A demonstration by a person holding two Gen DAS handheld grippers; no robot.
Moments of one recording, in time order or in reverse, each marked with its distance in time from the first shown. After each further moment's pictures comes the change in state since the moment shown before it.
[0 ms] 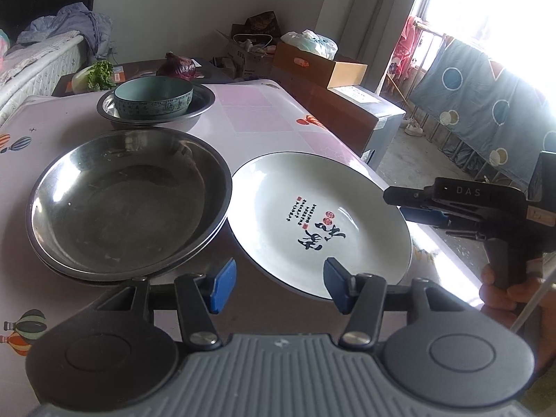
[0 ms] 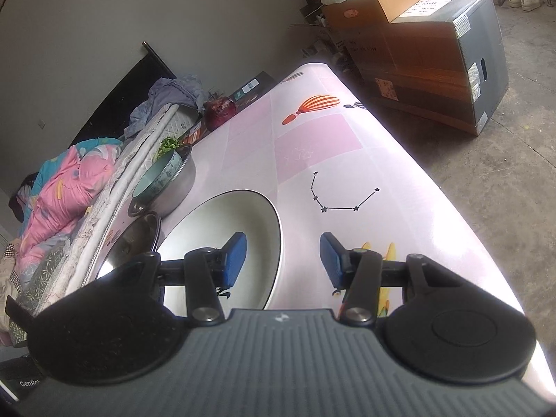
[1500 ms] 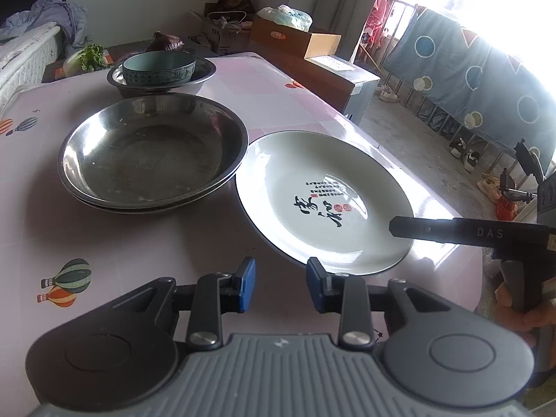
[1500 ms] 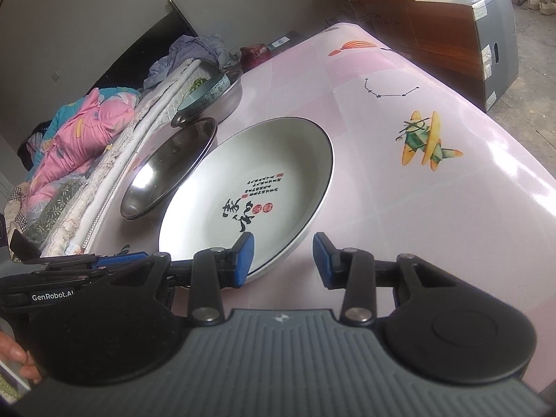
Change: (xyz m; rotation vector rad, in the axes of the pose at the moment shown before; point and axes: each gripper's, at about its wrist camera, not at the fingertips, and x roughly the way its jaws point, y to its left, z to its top) left arm -0.047 0.037 -0.034 0.075 0.093 -0.080; right arm -0.066 0.059 -0.103 -0.078 0.084 0.001
